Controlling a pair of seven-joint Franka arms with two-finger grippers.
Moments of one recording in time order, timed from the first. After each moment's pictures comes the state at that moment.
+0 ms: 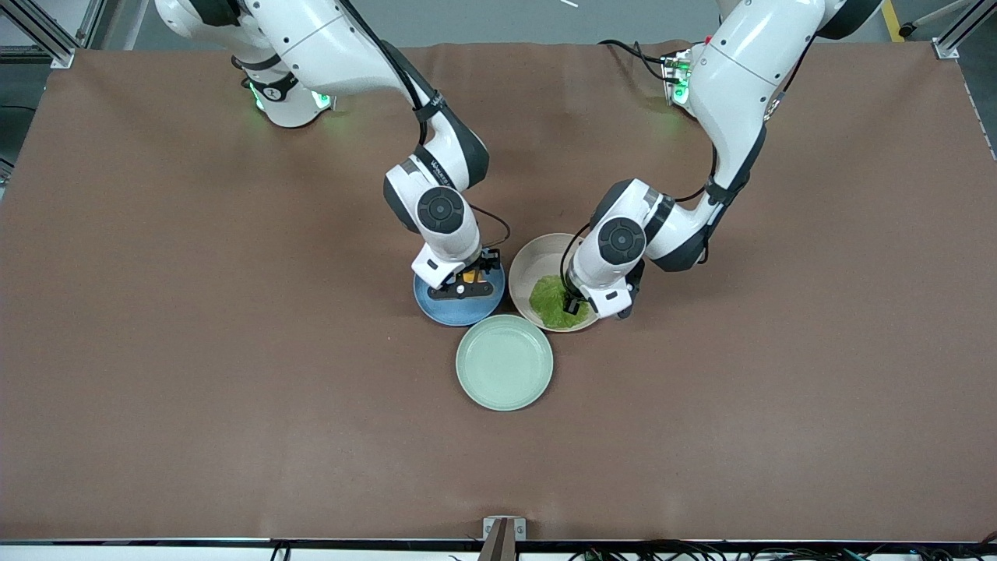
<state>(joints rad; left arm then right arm) -0.35 0.65 -0.27 -1.82 0.03 2.42 -1.82 0.74 0.65 -0.01 -1.70 0.14 2.30 0.59</state>
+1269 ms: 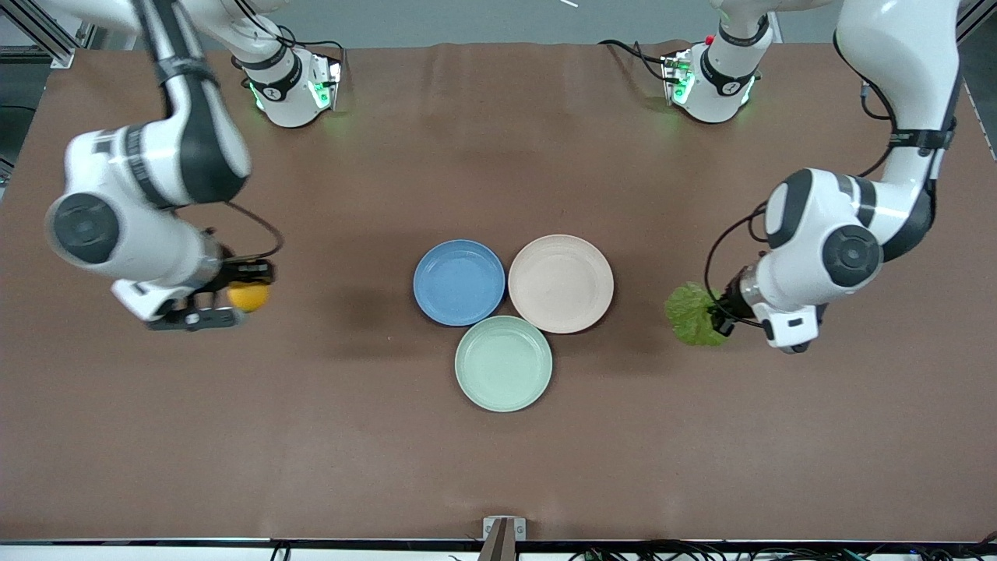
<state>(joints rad) 0.08 0.39 -0.27 -1.82 0.03 2.09 -1.20 0.14 0.27 -0.05 -1.72 -0.01 1.77 0.03</state>
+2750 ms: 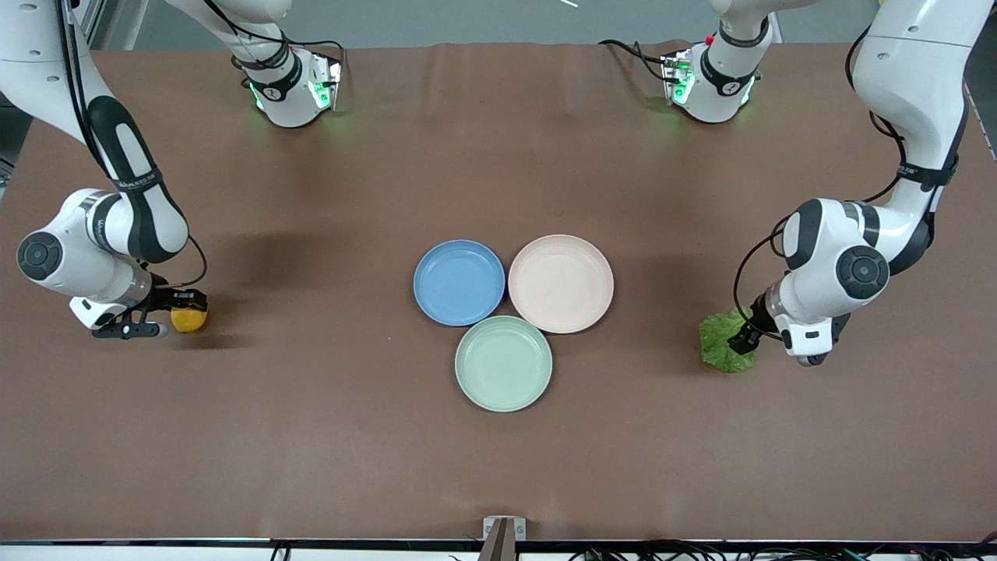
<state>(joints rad) 0.18 0.46 -0.28 -1.94 0.16 2.36 -1.06 -0.21 0.45 -0.05 -2.08 -0.01 2.46 -0.26</state>
